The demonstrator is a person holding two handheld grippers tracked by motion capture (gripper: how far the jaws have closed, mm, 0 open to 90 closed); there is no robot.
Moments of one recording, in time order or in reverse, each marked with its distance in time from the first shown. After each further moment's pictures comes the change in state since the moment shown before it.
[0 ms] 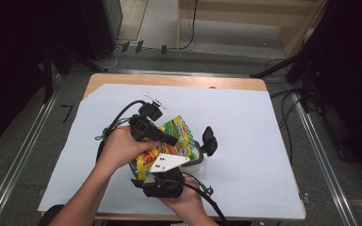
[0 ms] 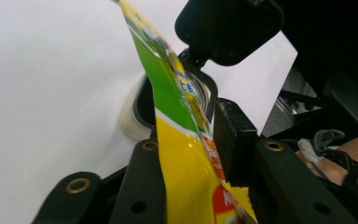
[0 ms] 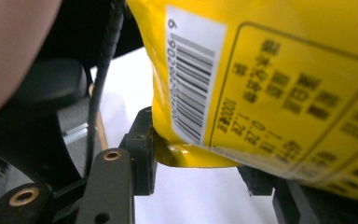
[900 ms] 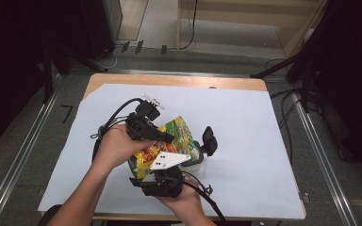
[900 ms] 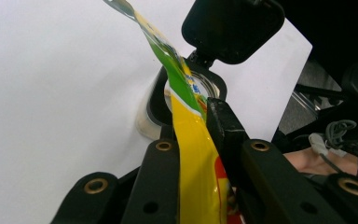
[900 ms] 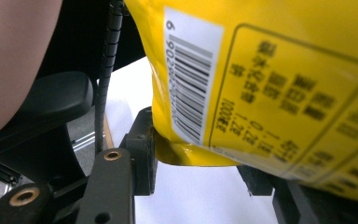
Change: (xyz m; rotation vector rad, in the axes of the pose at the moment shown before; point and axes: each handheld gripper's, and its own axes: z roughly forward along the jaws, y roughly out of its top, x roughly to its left) left arm -0.008 -0.001 -0.010 0.005 0.085 0.081; right arm 0.000 0.004 0.000 -0.015 0.022 0.037
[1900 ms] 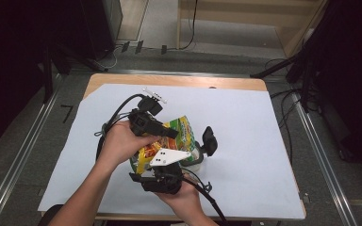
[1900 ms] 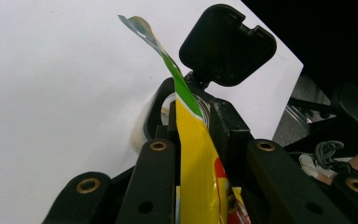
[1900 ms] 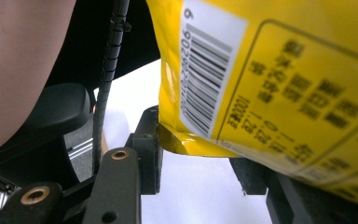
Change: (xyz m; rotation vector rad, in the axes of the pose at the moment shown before) left arm 0.003 0.012 0.001 -0.043 -0.020 -0.030; right arm -0.003 0.007 0.001 -0.021 -0.017 0.005
